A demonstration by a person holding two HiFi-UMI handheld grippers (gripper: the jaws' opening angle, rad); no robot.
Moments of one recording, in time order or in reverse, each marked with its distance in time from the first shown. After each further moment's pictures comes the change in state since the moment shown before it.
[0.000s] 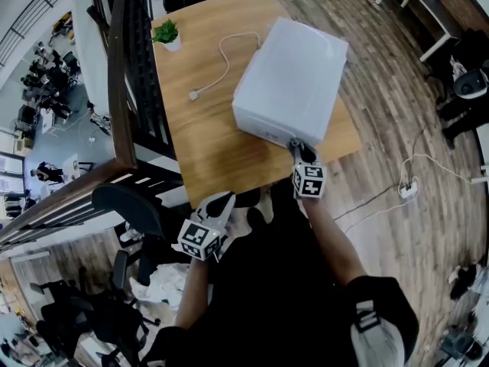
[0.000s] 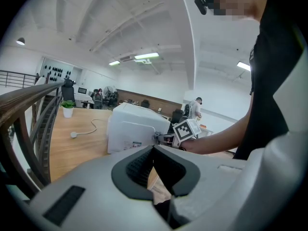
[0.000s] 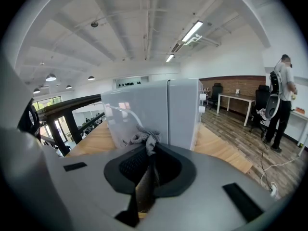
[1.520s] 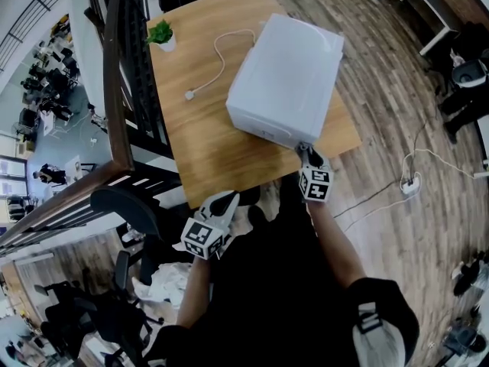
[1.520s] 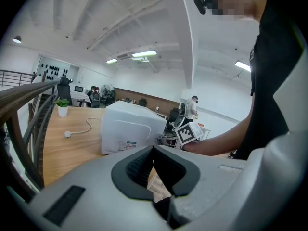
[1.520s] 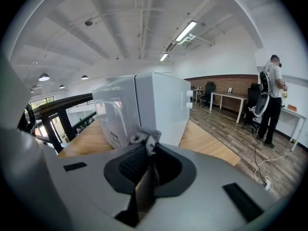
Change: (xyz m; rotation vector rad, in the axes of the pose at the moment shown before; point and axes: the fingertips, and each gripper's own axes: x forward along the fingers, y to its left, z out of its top) left arm 0.023 -0.020 0.004 0.011 0.017 -0.037; right arm -0.020 -0.046 -0.021 0.030 0.015 -0.070
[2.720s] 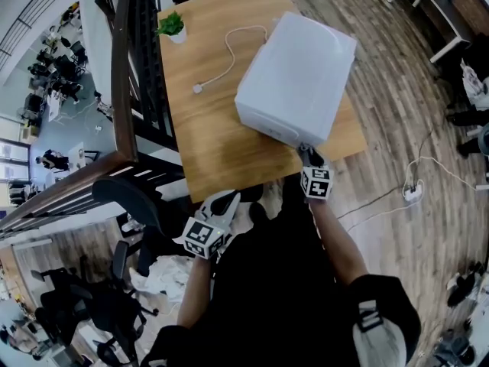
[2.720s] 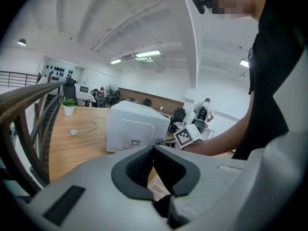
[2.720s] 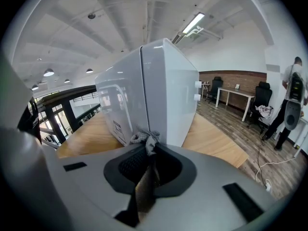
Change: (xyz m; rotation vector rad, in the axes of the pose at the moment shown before) left arm -0.009 0.006 -0.008 -0.013 -0.002 0.065; right arm 0.025 0.012 -0.030 -0.033 0.089 0.058
